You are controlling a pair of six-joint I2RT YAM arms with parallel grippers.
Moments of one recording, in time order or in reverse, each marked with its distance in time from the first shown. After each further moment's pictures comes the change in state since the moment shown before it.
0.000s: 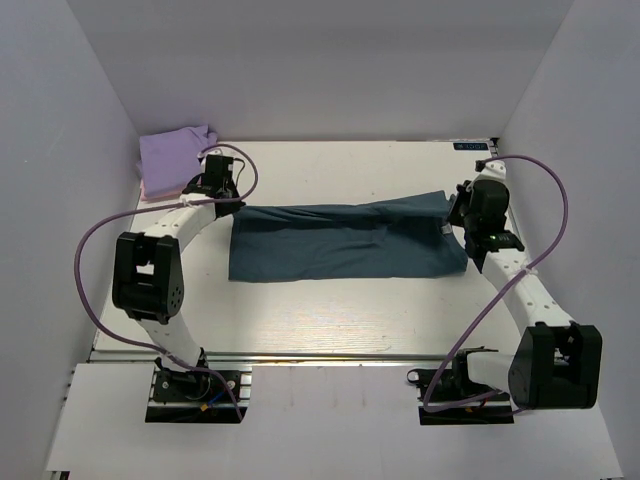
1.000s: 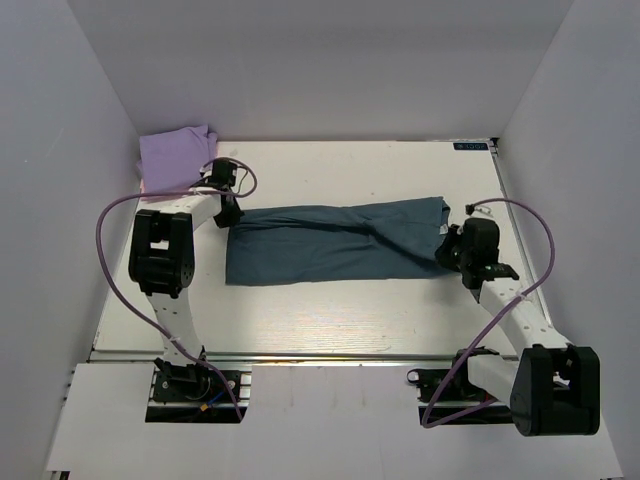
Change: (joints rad) left arm 0.035 0.238 0.126 -0.114 -0.032 -0.063; right arm 0.001 -0.140 -0.254 -0.109 -0.121 0.114
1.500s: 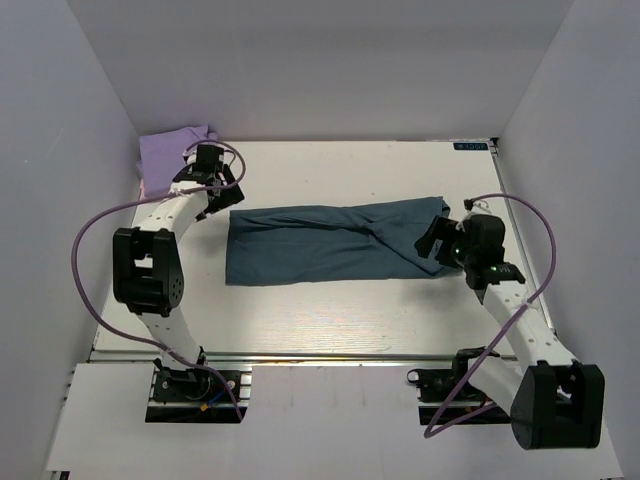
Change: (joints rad) left arm 0.015 -0.157 0.035 -0.138 -0.056 -0.008; right arm 0.000 -0.098 0.006 -0.071 -0.145 0.021
